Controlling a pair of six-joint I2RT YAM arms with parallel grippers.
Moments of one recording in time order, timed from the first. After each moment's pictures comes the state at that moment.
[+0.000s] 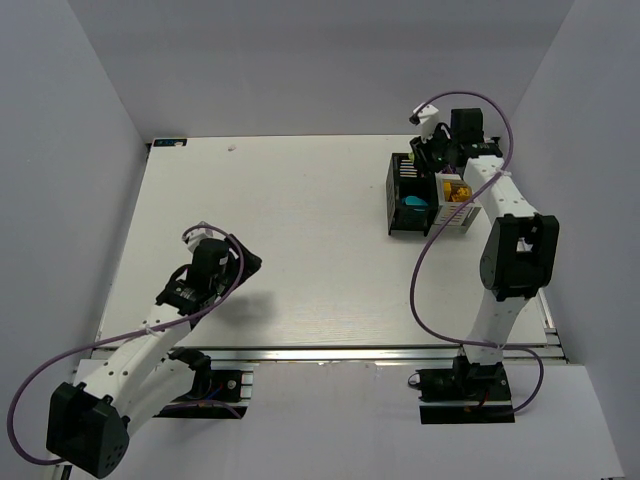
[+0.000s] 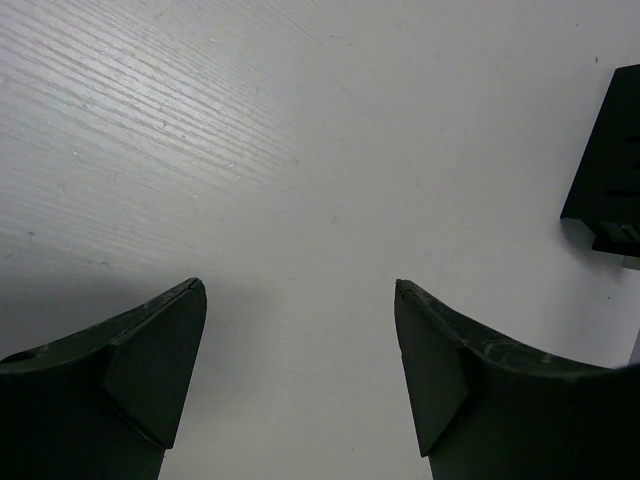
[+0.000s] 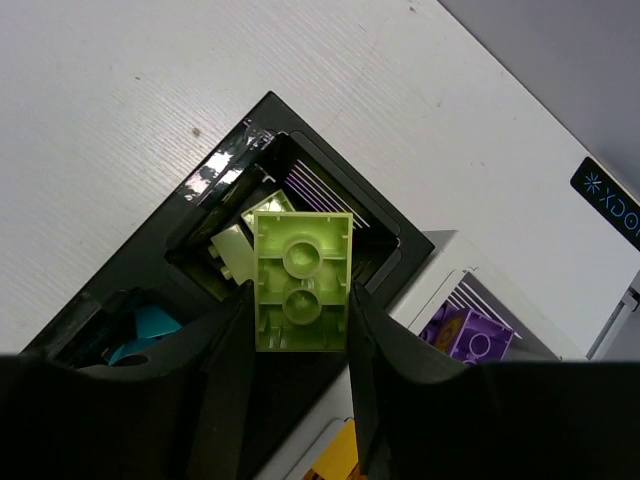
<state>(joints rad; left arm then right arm) -0.41 0.86 0.53 -0.36 -0.19 -0.93 0.09 1.90 1.67 -0.44 -0.36 -0.56</state>
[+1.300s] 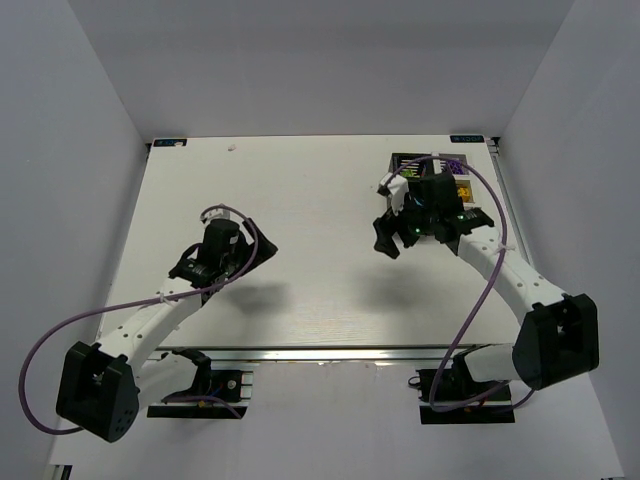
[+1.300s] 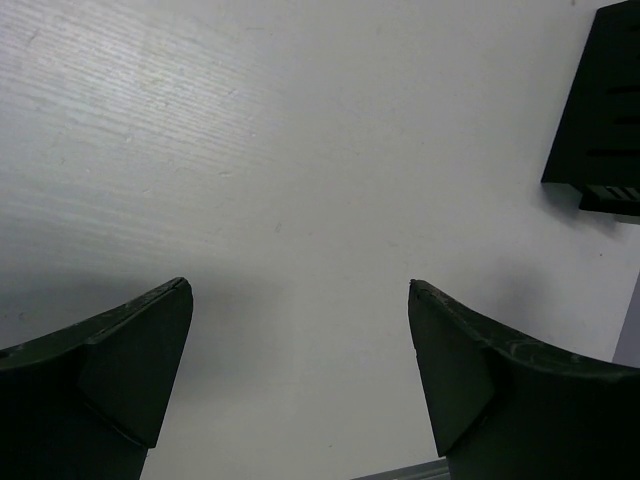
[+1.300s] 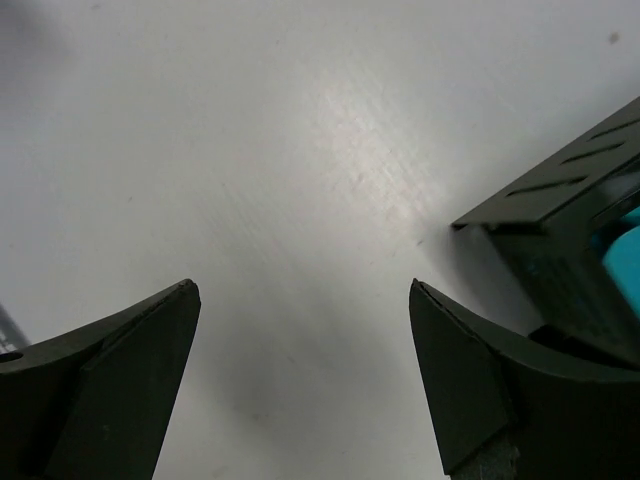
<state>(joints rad) -0.41 1.07 0.64 -0.28 -0.08 -0.86 0.37 1.36 1.08 -0.49 -0.45 -0.40</state>
